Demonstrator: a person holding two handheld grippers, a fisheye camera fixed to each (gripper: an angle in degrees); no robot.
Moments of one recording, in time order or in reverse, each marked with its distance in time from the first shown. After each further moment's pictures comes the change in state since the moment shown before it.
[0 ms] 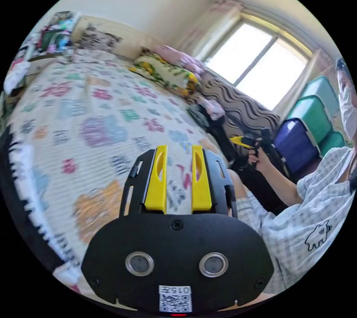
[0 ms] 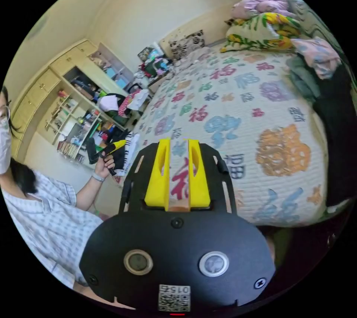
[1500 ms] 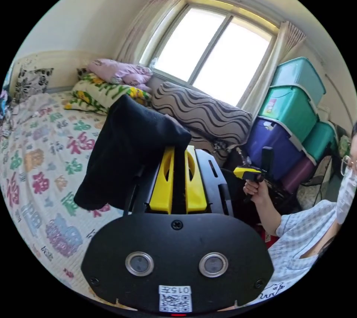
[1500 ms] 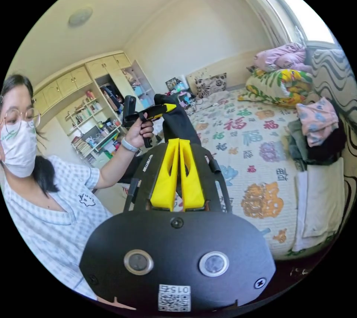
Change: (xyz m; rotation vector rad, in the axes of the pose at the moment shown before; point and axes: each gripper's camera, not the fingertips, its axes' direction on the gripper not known) left arm 0.154 -0.137 0.351 -0.014 0.113 0.275; right arm -0.251 -0.087 -0.178 0.239 -0.141 -0.258
